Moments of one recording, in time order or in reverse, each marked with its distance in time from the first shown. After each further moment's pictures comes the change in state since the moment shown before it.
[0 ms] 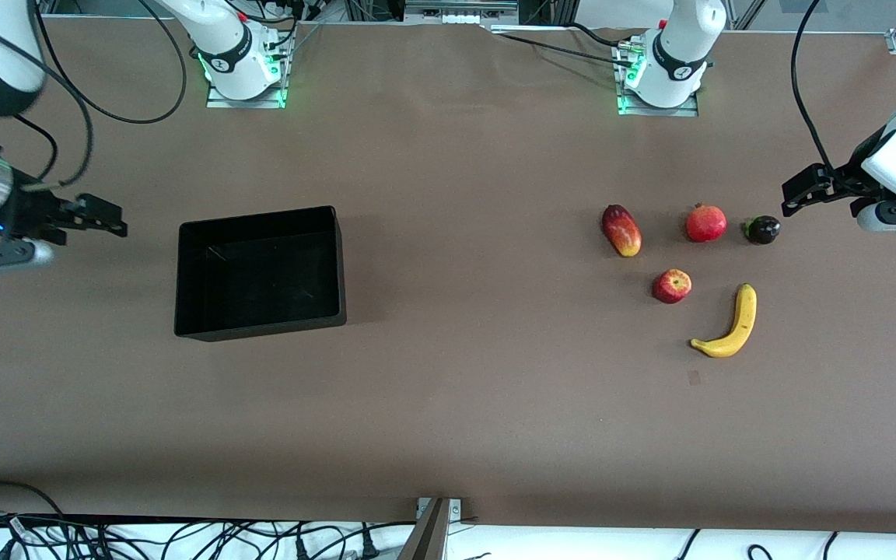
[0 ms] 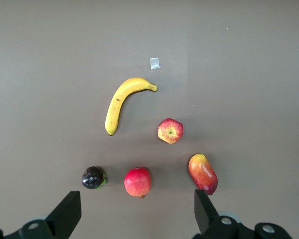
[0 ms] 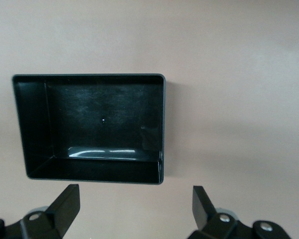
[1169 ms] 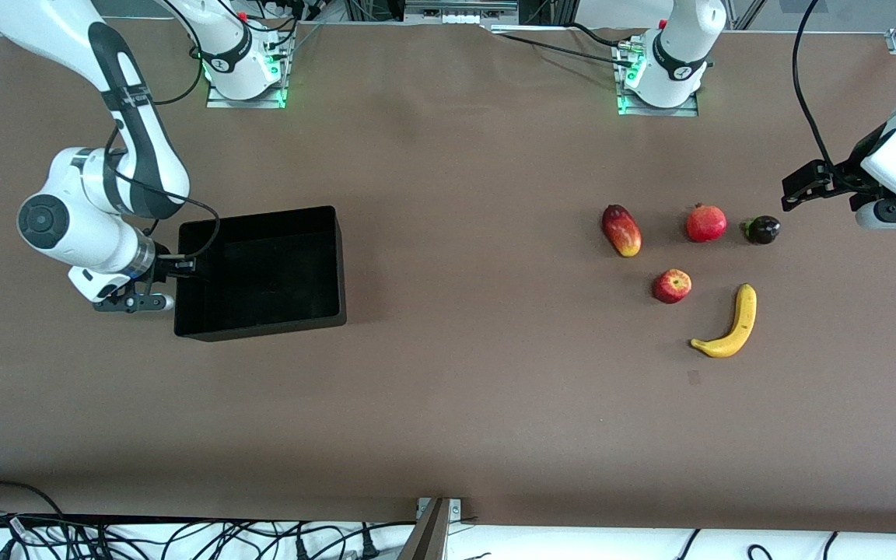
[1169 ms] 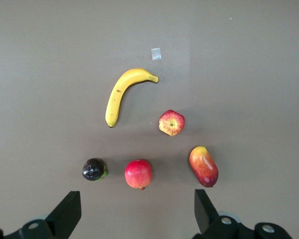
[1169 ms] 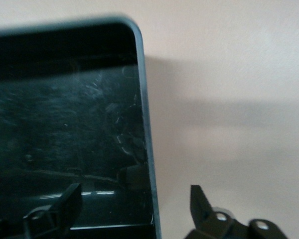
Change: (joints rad) left arm 0.001 -0.001 0.004 0.000 0.000 -0.035 0.000; right arm 0.014 0.170 -0.012 -0.460 0.000 0.627 0.074
